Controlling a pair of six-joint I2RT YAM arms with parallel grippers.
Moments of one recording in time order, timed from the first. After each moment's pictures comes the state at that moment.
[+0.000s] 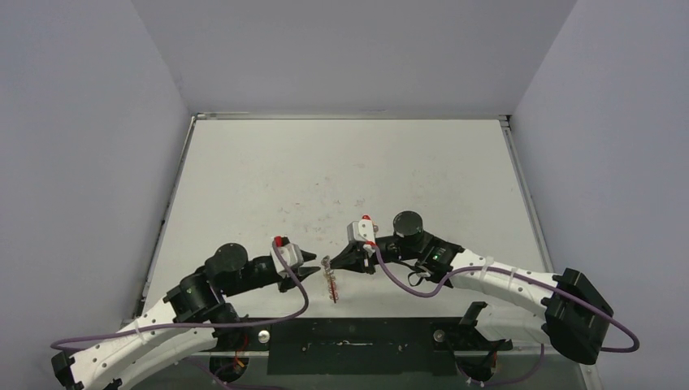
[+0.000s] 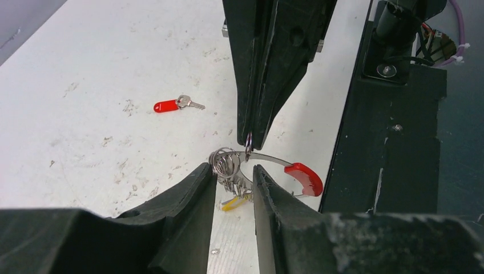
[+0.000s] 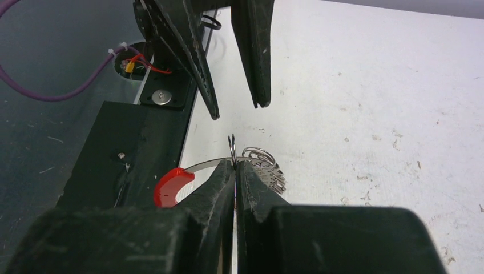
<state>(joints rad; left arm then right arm) -0.96 0.49 0.56 -0.31 0.21 0.13 0.92 1.17 0.60 0.32 -0.74 -0.23</state>
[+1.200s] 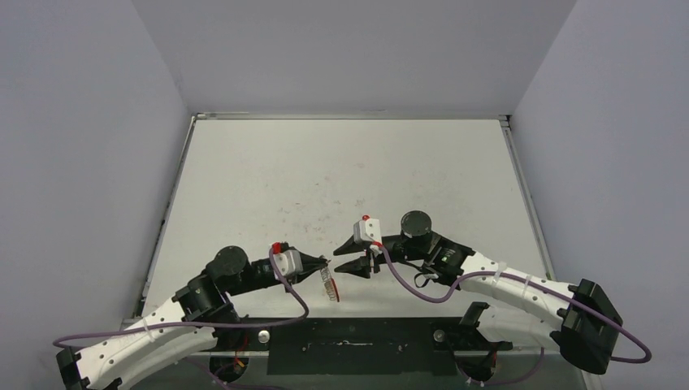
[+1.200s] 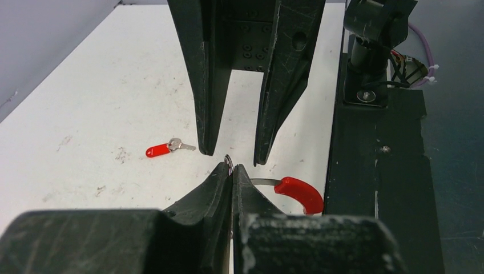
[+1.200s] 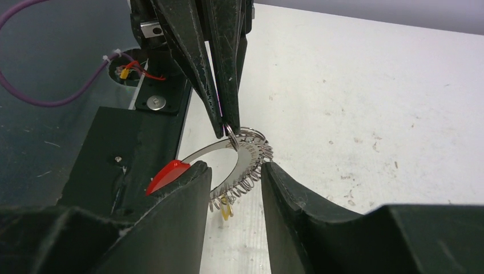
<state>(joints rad) -0.97 0.45 0.40 -0.01 0.31 0.14 0.92 1.08 0.60 0.28 -0.71 -0.22</state>
